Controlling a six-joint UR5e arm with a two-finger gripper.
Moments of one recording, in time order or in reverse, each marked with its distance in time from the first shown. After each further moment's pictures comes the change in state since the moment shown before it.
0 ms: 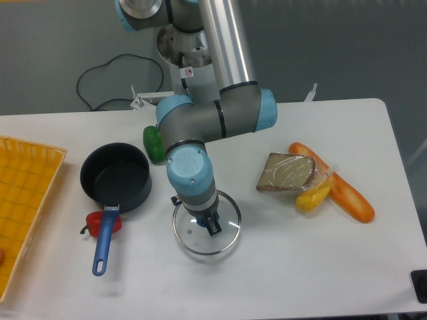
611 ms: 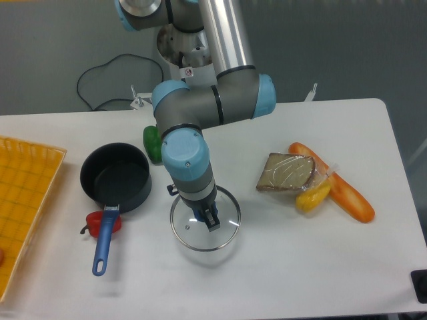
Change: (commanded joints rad) arm 0.000 0.037 -0.005 0.000 -0.003 0.003
